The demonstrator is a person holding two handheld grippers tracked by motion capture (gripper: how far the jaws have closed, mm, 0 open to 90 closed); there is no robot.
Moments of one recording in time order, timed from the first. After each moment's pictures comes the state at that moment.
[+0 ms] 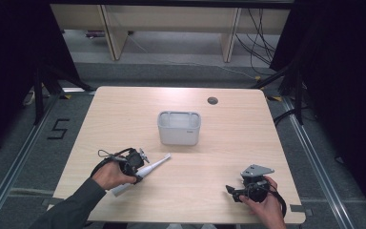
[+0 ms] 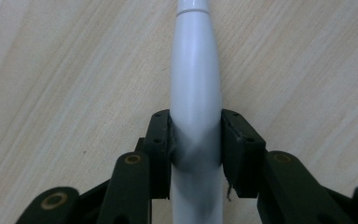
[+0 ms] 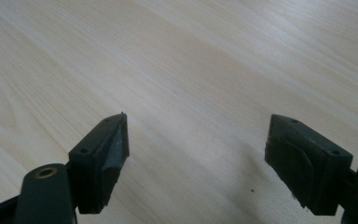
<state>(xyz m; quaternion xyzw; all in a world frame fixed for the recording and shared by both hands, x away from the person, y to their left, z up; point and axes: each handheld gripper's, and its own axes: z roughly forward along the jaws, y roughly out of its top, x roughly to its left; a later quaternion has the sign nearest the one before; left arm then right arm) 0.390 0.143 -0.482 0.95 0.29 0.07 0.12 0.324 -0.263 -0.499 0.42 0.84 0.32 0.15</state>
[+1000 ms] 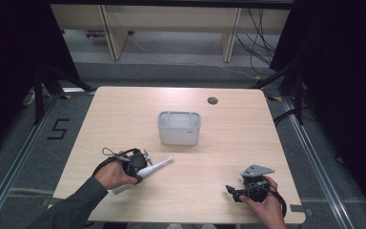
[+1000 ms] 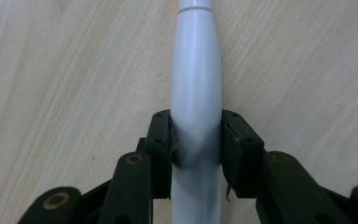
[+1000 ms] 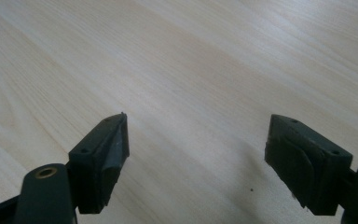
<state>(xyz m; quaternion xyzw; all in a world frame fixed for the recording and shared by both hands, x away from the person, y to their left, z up) 0.388 0.134 -0.475 0.96 0.25 0.08 0.09 0.324 -0.264 -0.499 0.42 0.84 0.32 0.15</state>
